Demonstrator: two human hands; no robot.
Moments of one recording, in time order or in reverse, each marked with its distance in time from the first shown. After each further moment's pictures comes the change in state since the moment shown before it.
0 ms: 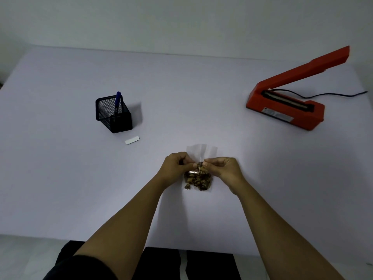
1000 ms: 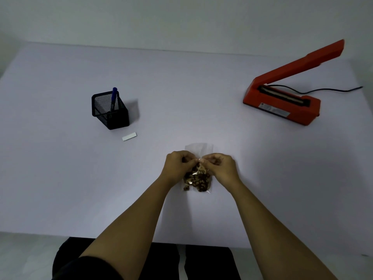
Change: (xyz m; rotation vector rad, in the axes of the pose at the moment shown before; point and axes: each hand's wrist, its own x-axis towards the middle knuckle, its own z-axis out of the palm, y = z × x) left_hand -0.007 0.009 0.020 0.171 0.133 0.045; right_hand -0.012 0.003 0.006 -0.145 0.096 -0.091
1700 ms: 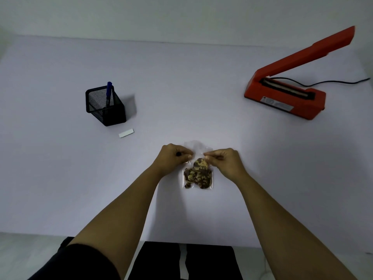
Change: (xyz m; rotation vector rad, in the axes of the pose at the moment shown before) left_hand 0.022 -0.017 -0.017 0.086 -0.146 0.043; right_hand 0.020 0.009 -0.017 -0.166 -0.102 -0.067
